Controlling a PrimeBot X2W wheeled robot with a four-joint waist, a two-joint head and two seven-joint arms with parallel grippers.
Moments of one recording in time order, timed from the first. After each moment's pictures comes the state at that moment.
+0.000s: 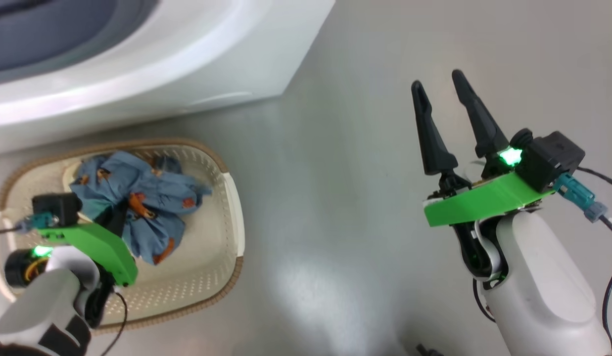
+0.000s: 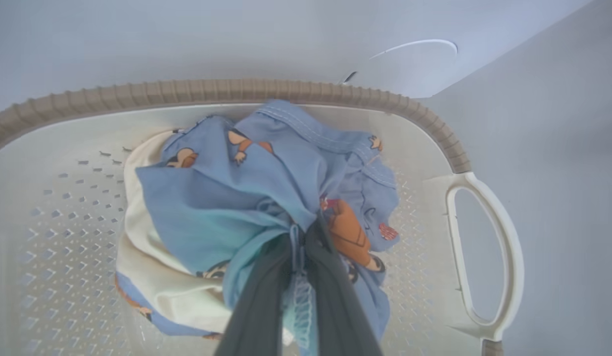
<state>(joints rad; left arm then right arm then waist) -0.79 0.42 -0.86 1.03 -1.04 -0.13 -0.17 -0.51 -0.06 0.21 0.23 0.36 0.13 -0.25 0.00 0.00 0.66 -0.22</state>
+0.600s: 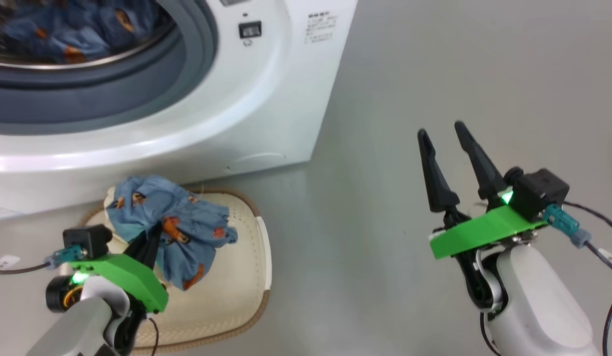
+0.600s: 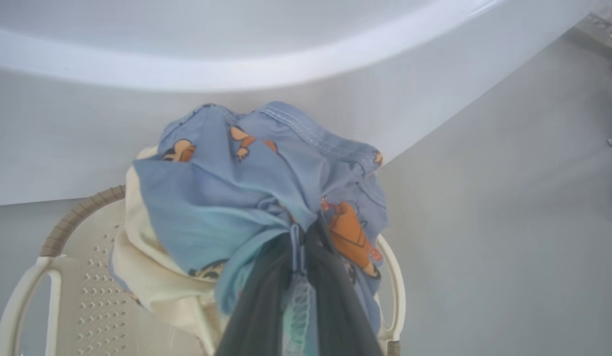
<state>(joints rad) -0.67 0.38 -0.87 0.93 -1.09 -0.13 -0.25 -0.42 -0.06 0.19 0.30 0.35 0.13 -0.25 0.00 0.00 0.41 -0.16</state>
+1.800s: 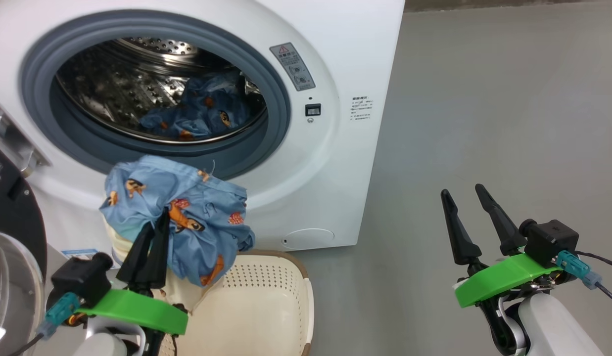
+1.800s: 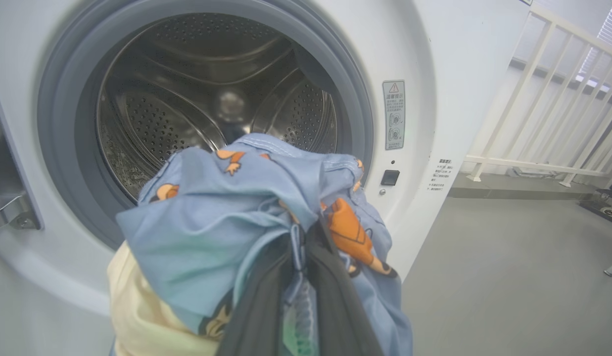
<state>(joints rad) -0.28 0.35 -0.43 0.23 -0.67 0.05 -0.25 -0.25 -0.13 0.18 0.35 0.39 0.13 -0.25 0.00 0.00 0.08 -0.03</state>
